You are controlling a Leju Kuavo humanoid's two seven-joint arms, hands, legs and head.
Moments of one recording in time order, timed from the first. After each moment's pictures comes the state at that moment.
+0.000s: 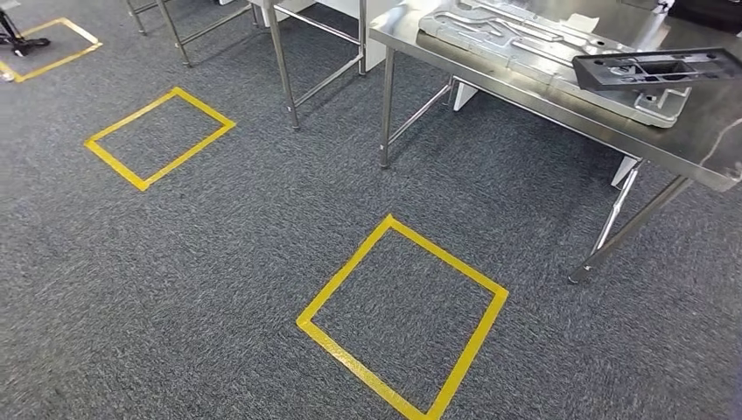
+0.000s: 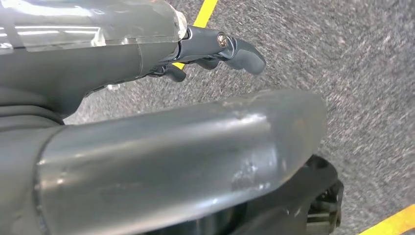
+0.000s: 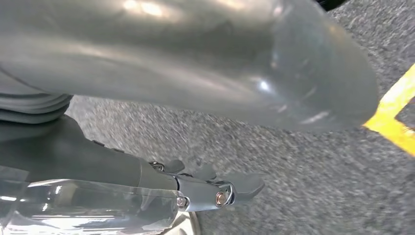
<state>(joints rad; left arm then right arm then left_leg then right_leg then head) -0.07 -0.24 1.16 -0.20 -1.19 0.06 -0.26 -0.01 0.04 -0.13 -0.18 0.12 -0.21 -0.19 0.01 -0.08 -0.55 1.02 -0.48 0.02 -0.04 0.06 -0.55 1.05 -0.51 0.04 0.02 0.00</state>
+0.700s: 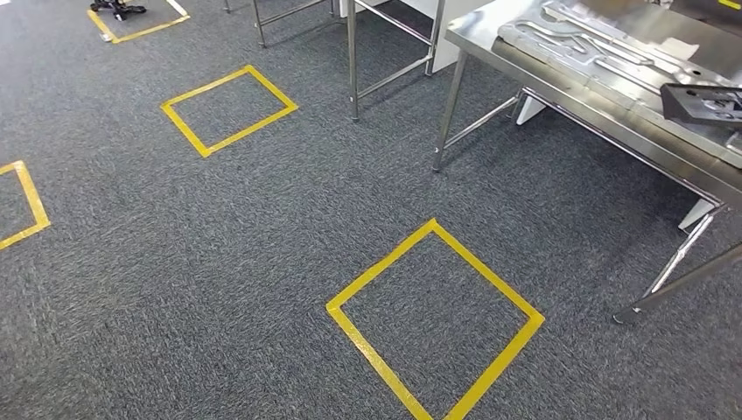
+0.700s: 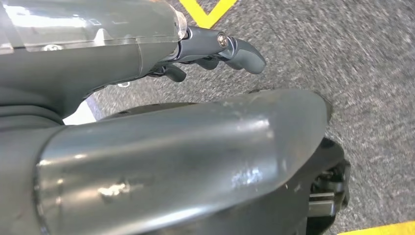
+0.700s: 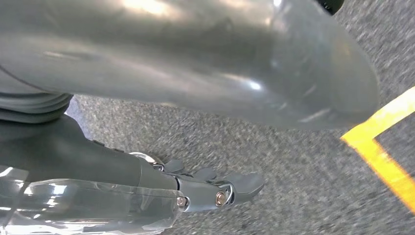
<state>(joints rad) -0.08 -0.26 1.20 -0.20 -1.15 0.07 -0.21 -0.02 0.04 -0.13 -0.18 0.13 -0.19 -0.18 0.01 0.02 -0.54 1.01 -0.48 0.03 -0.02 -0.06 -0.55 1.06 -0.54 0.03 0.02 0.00</state>
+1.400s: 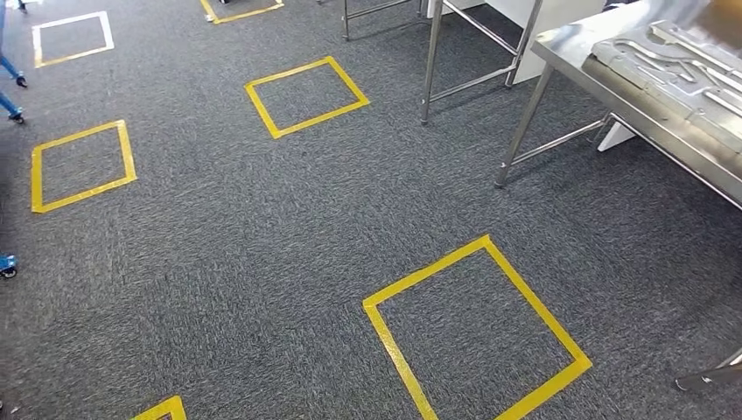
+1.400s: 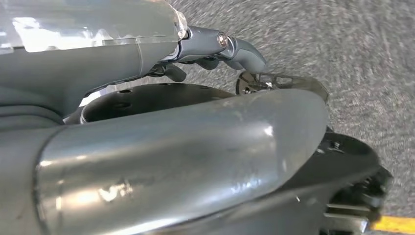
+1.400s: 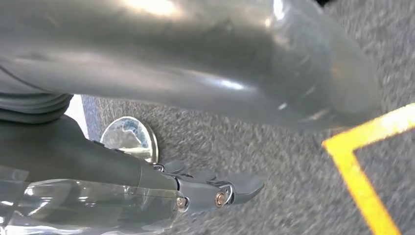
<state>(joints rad) -0.09 -0.27 1.25 -0.20 -1.10 0.04 -0.21 -0.01 0.03 -0.13 -0.18 0.14 -0.17 -0.16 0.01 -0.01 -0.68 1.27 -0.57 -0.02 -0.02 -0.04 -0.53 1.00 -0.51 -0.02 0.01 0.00</state>
